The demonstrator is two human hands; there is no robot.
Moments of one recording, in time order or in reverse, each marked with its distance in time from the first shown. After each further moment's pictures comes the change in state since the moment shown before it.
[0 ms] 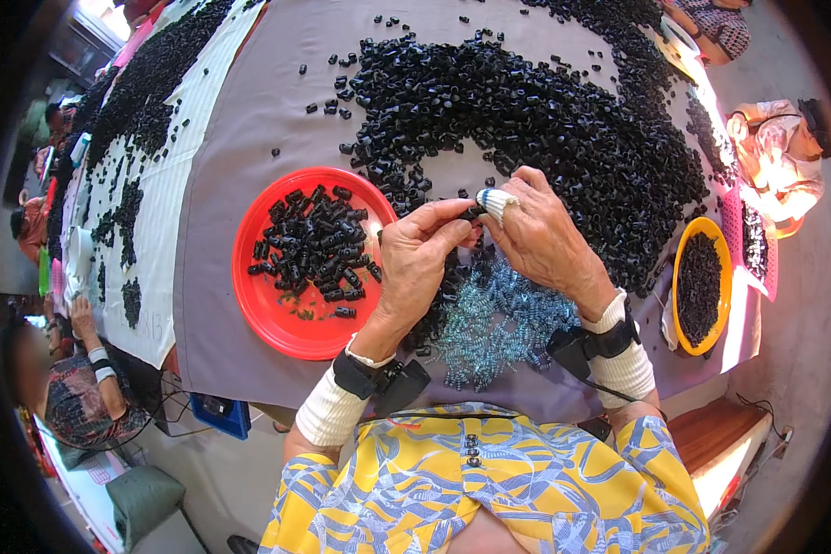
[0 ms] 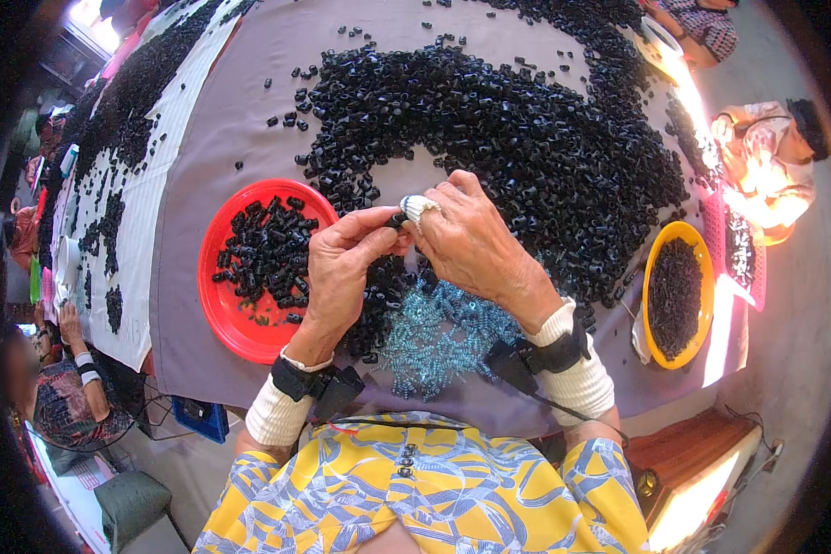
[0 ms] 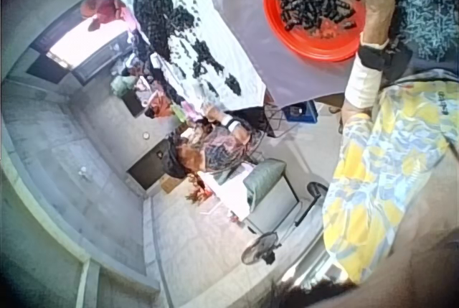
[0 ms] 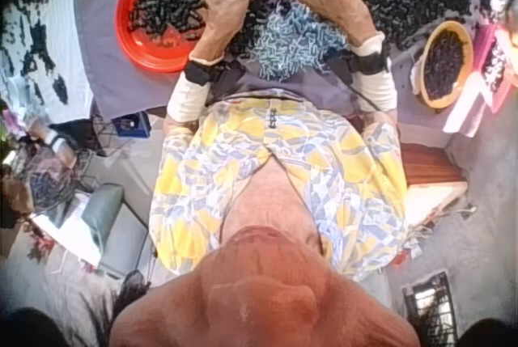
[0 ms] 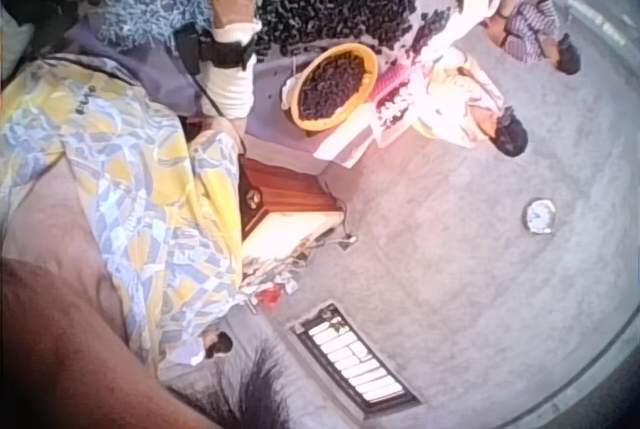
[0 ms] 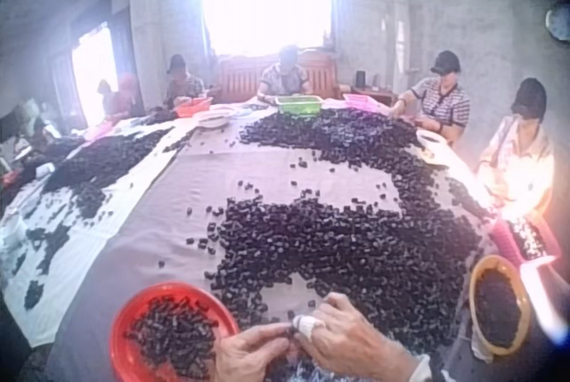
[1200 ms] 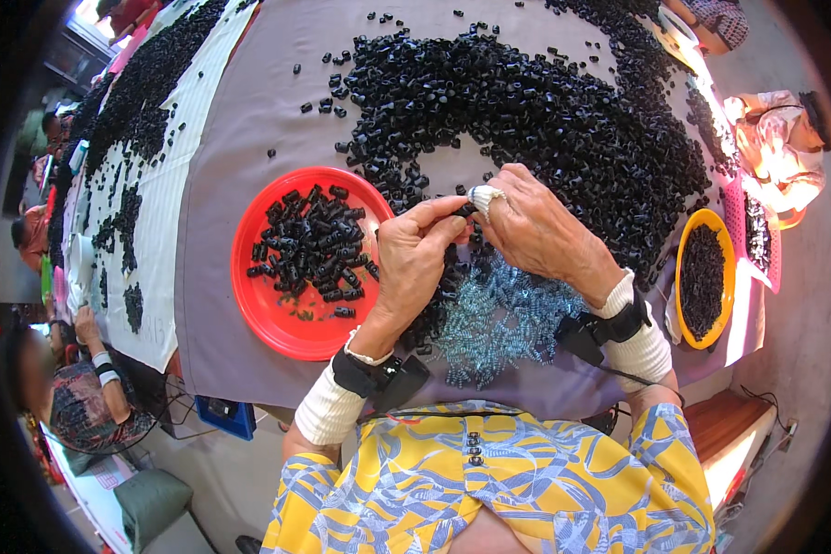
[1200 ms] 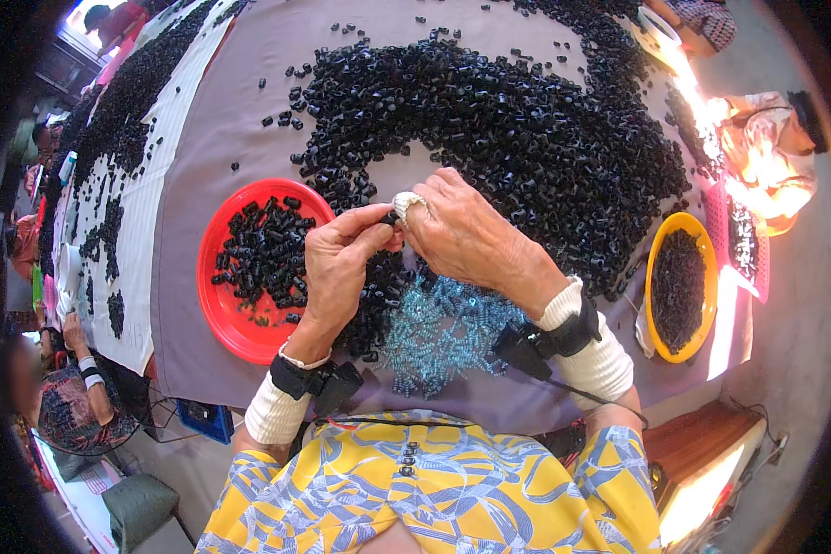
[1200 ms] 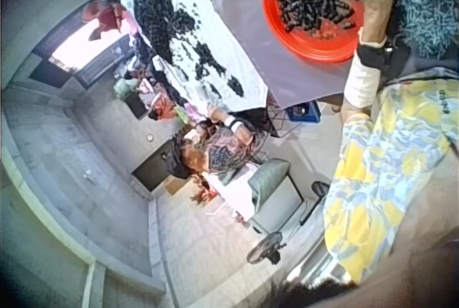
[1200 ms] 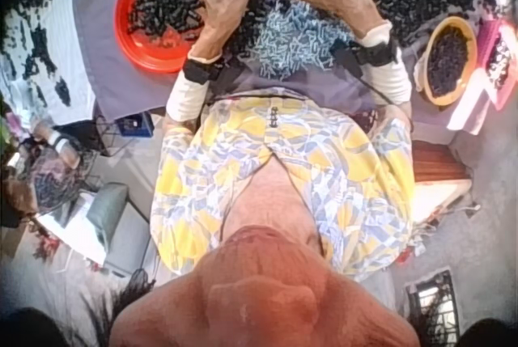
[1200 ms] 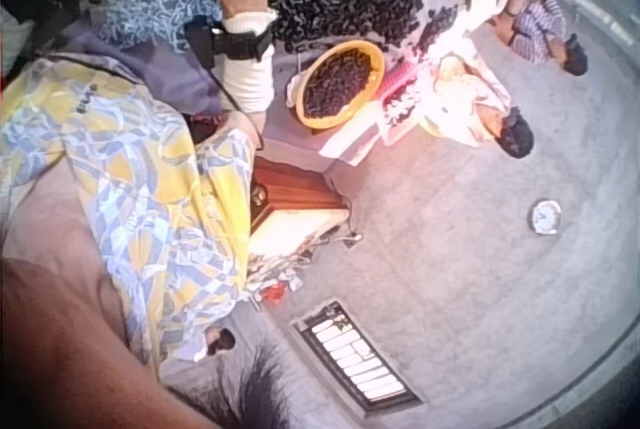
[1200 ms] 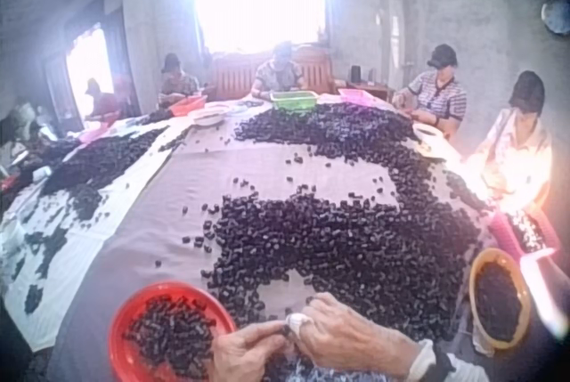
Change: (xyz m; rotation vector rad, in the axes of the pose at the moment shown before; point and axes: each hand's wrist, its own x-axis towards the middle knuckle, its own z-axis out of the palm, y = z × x) left_hand 0.002 -0.003 -0.001 0.117 0.042 -0.001; right_hand 0.005 0.006 0.000 -0.046 -0.112 -0.071
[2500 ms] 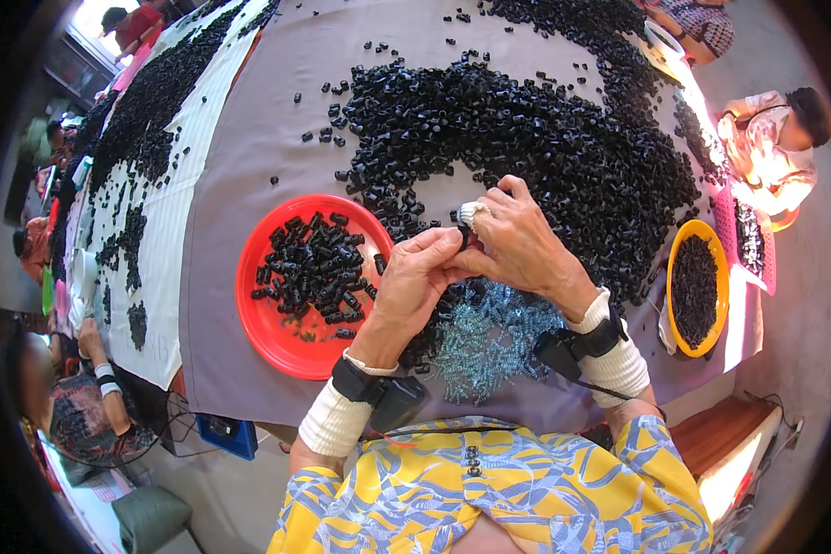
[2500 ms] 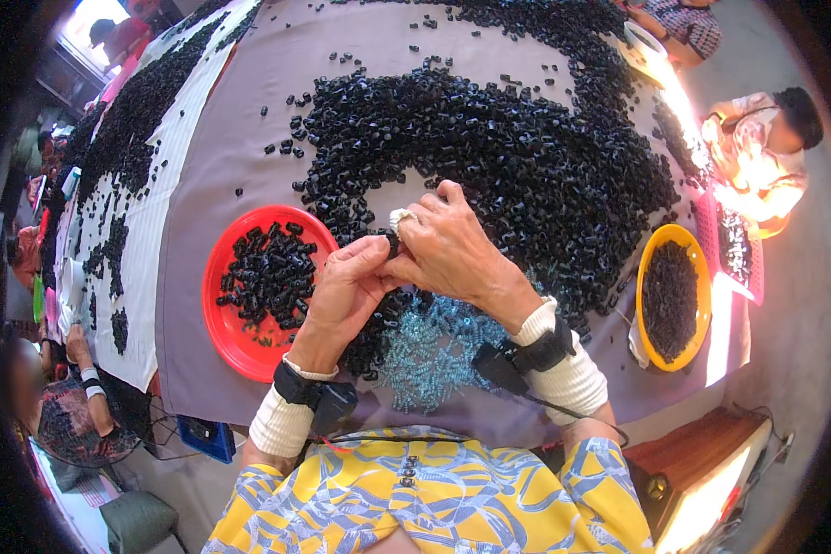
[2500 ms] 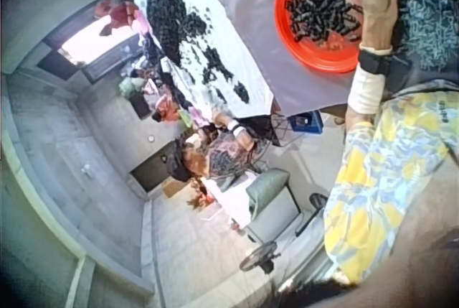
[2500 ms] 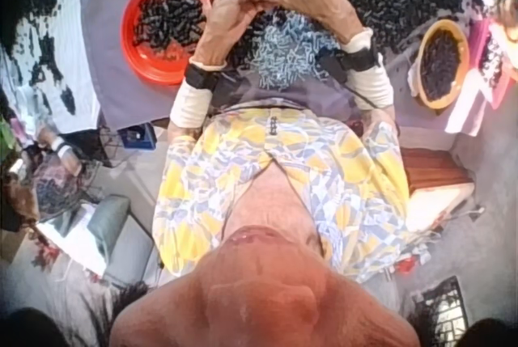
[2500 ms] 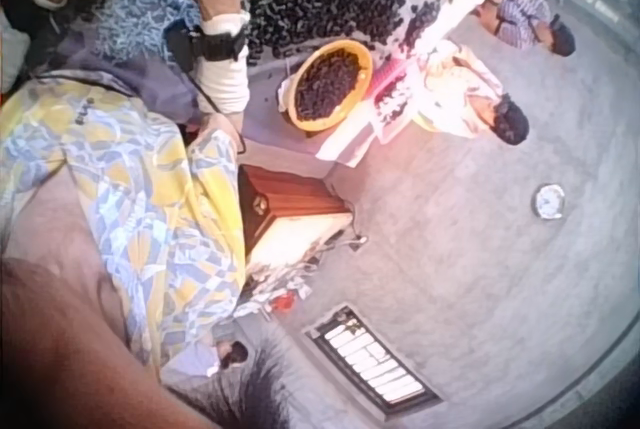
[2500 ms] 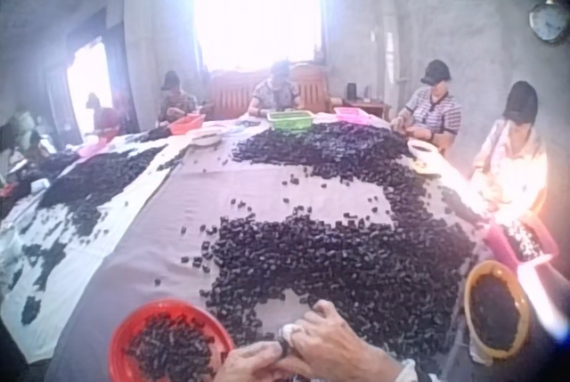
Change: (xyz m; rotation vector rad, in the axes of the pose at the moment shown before) left_hand 0.007 -0.004 -0.004 -0.611 -0.270 -0.291; right_hand 0.006 -0.002 -0.001 0.033 -0.004 0.130
